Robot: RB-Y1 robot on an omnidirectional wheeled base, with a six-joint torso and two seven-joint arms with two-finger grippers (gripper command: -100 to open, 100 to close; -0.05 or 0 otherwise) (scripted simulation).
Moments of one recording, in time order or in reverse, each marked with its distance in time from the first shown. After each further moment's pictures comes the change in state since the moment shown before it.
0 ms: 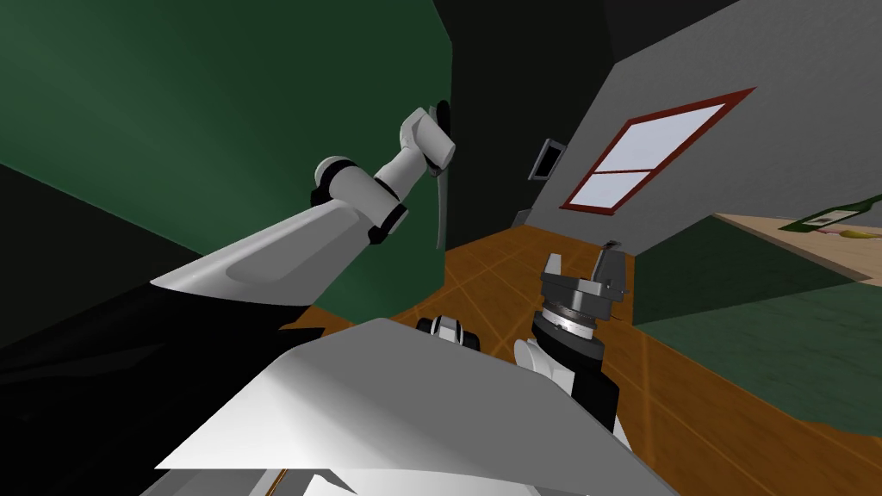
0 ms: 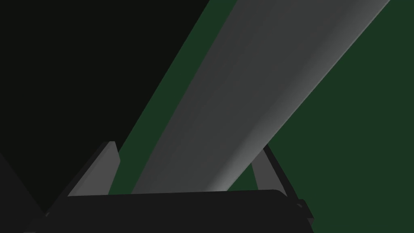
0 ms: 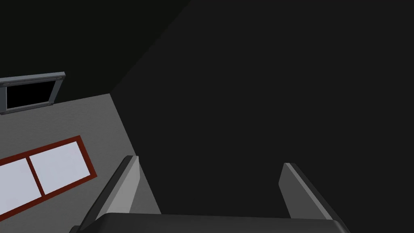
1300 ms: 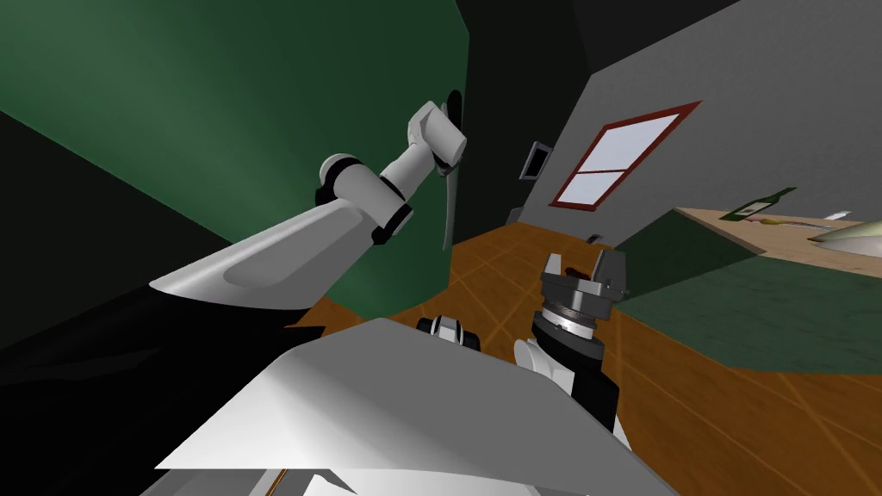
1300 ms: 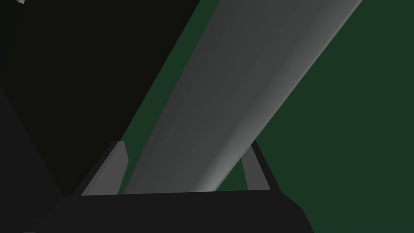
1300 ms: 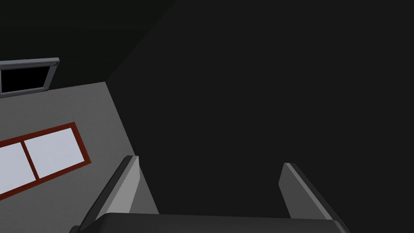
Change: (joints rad) left arm -0.026 -0.052 0.003 -0.014 0.050 0.028 -0.027; right arm 0.000 0.000 0.000 0.000 0.000 0.000 0.000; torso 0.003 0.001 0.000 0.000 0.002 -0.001
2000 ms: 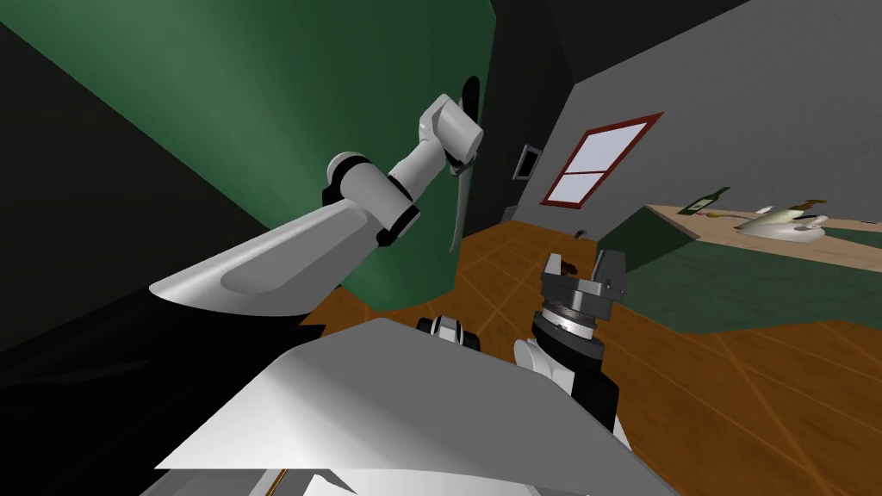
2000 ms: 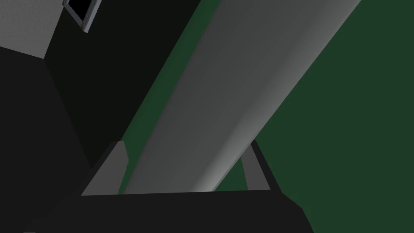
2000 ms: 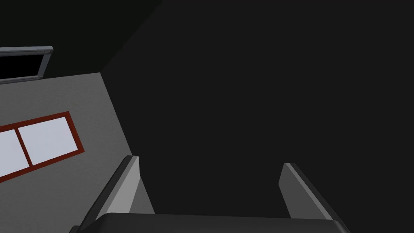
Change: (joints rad) left arm -0.029 -0.071 0.015 -0.010 0.054 -0.019 -0.031; right arm 0.000 0.000 0.000 0.000 0.000 0.000 0.000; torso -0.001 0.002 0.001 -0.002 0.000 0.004
